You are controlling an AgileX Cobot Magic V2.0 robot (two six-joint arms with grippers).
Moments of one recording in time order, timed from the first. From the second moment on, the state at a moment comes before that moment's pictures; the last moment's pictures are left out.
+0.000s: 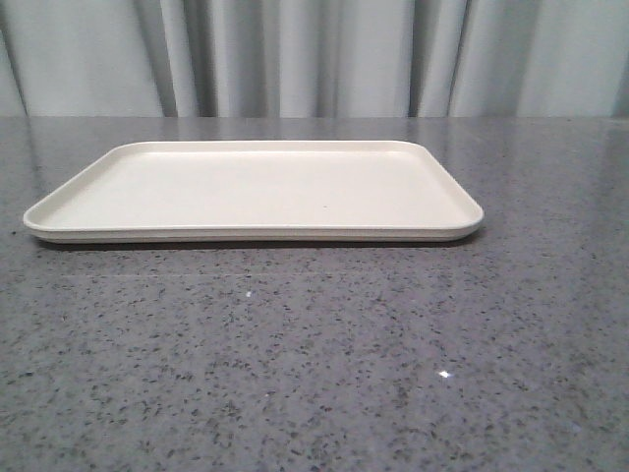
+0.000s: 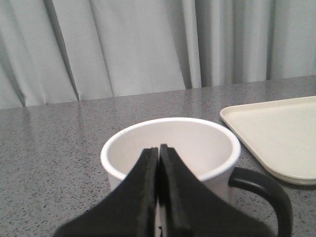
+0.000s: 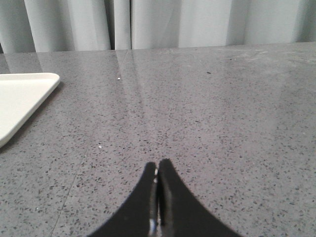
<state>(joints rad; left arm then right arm) -0.05 0.00 0.00 0.07 0.05 -0.05 0.01 -0.01 0.03 0.11 0.15 0.00</state>
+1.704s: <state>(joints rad) -0.05 0.00 0.00 0.04 -0.18 -0.11 0.01 -0.01 0.03 0.11 0.01 0.00</state>
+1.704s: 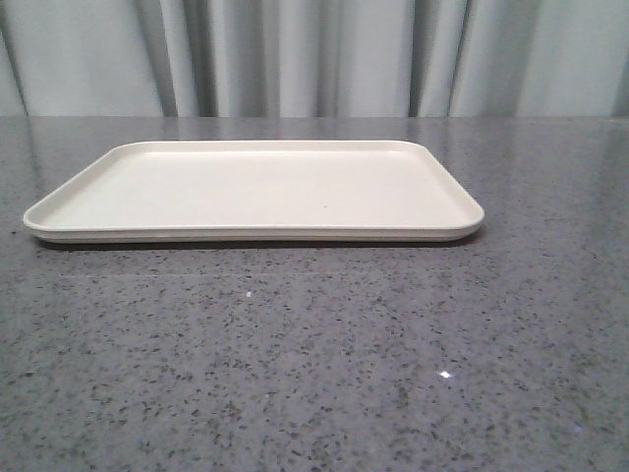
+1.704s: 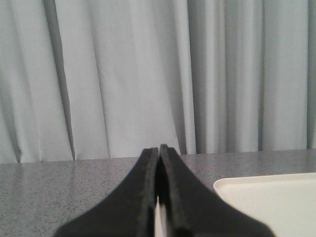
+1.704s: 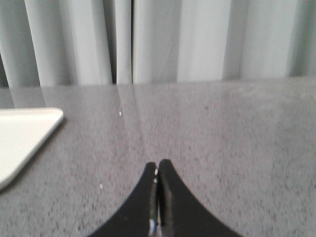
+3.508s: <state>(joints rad) -0.05 0.65 -1.17 0.05 0.71 -0.21 0.04 0.44 -0.88 0.09 0.28 -0.01</state>
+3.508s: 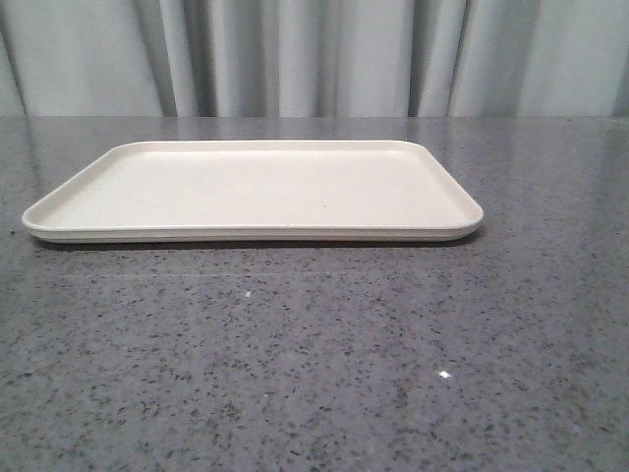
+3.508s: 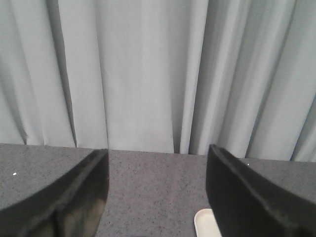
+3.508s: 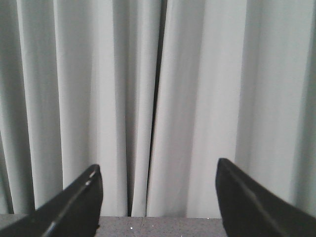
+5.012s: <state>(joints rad) -0.05 1.05 -1.24 0.15 1.27 -0.01 0.04 0.74 -1.16 0.08 0.57 -0.06</state>
